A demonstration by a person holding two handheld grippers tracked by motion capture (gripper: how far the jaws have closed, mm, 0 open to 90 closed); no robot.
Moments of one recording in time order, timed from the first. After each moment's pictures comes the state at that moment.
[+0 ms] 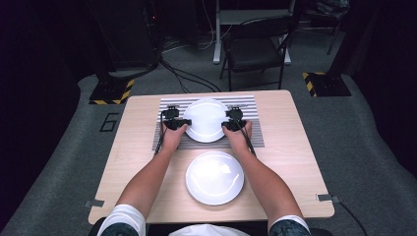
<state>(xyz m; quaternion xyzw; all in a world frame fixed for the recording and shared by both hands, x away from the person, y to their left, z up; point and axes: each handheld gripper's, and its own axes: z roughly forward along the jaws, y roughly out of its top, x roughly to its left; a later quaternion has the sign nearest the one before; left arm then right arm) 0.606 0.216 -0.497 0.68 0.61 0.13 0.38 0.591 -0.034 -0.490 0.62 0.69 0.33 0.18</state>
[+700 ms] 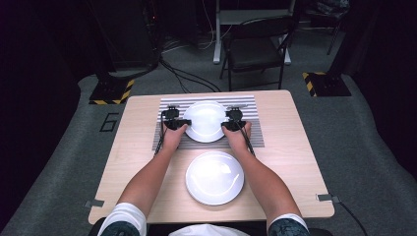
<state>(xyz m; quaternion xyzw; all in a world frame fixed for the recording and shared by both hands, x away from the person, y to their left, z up) 0.612 0.216 -0.504 0.68 0.61 0.13 0.37 0.596 -0.034 -0.497 0.63 0.69 0.32 0.16</state>
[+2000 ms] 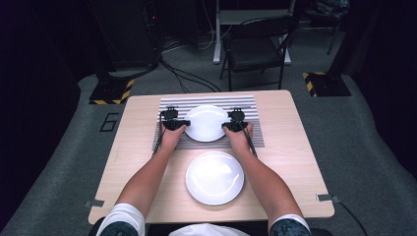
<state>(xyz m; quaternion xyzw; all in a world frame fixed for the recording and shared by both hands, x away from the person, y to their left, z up) 0.610 0.224 -0.505 0.70 0.60 0.14 0.37 0.596 -0.042 -0.501 0.64 0.68 0.33 0.14</state>
